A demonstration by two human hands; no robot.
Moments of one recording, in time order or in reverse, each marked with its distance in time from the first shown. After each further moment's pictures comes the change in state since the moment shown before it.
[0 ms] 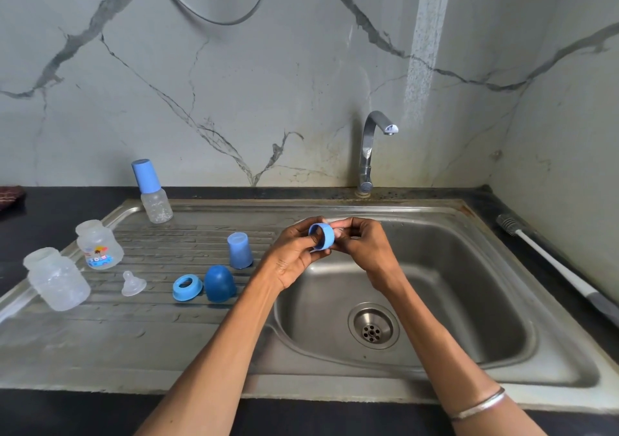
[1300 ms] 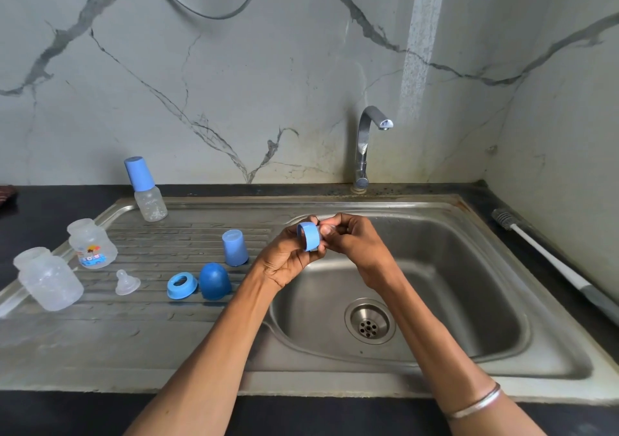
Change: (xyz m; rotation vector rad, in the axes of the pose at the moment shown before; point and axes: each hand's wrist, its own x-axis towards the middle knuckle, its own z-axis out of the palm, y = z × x) left_hand 0.001 -0.006 -0.007 -0.309 -0.228 -0.034; right_hand -0.009 -0.009 0.005 0.108 -0.106 0.037
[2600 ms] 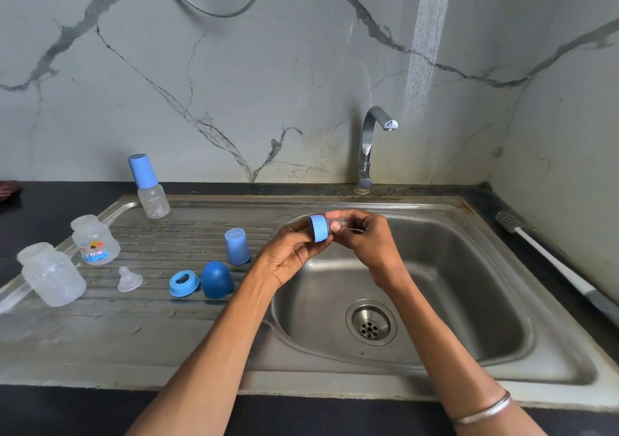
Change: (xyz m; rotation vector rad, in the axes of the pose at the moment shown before) left_hand 0.002 0.002 0.002 0.212 0.193 0.001; right_hand 0.002 0.004 -0.010 -0.065 0.095 -0.147
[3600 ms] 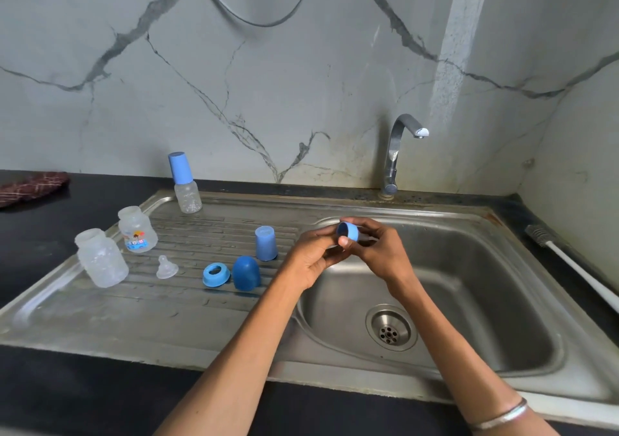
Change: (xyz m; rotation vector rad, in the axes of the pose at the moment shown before) left_hand -0.008 0.000 0.005 0.111 0.203 -0.035; right_hand 0.002 0.019 0.011 -0.231 -0.021 -0.009
